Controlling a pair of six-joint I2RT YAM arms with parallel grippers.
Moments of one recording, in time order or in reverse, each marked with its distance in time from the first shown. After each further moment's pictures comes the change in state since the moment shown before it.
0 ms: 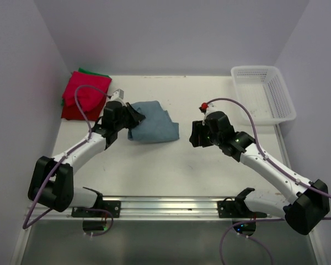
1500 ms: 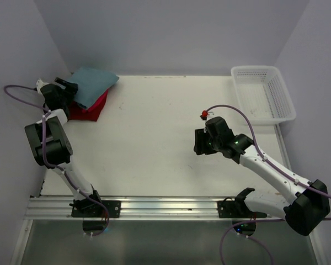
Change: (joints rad) left arm 0.758 0.552 0.435 0.291 0.066 -0.008; right arm 0.000 -0.006 -0.059 -0.119 -0.005 0.024
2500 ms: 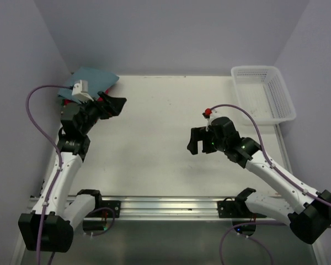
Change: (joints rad) left arm -0.394 -0.930 -0.397 -0.277 0.174 0.158; right arm 0.000 -0.080 -0.010 0.063 -0.074 0.001
